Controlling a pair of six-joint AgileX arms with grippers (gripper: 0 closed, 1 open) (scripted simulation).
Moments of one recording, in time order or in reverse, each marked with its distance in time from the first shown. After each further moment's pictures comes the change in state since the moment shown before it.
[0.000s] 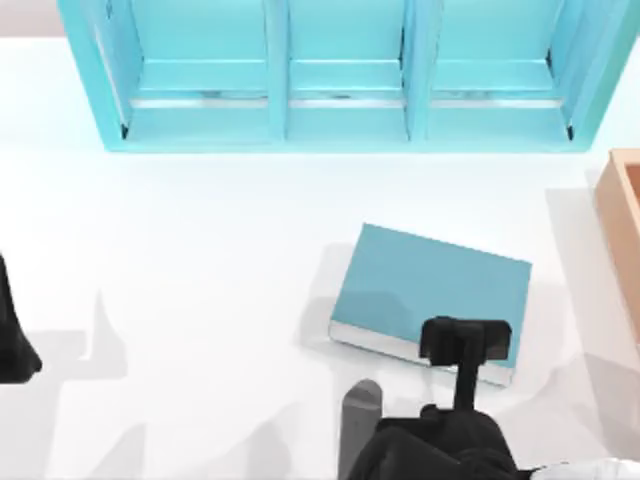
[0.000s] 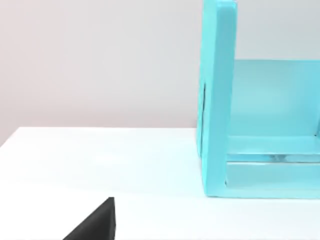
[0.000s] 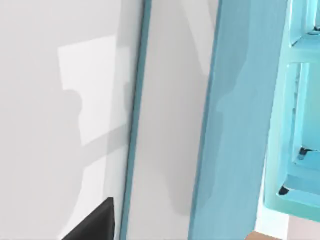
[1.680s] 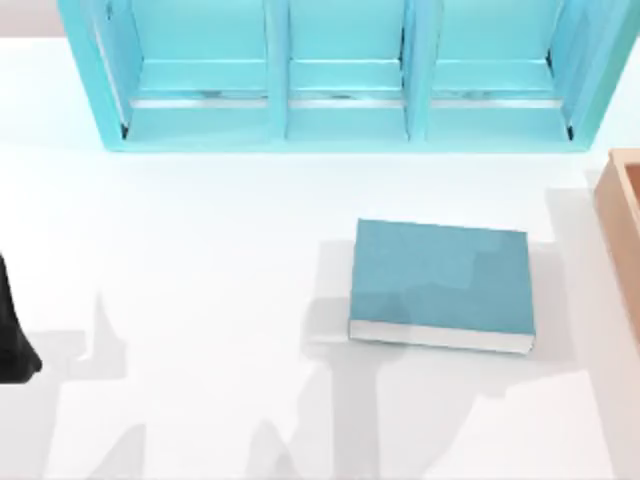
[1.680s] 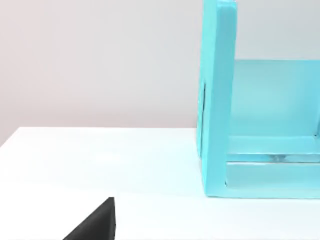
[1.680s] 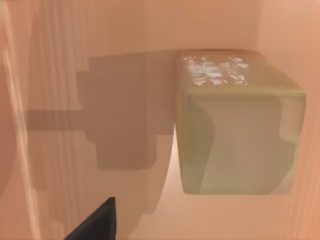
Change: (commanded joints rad) left arm 0.000 0.000 0.000 0.000 0.000 0.000; right arm -1.528 0.245 0.931 -1.186 -0.937 0.269
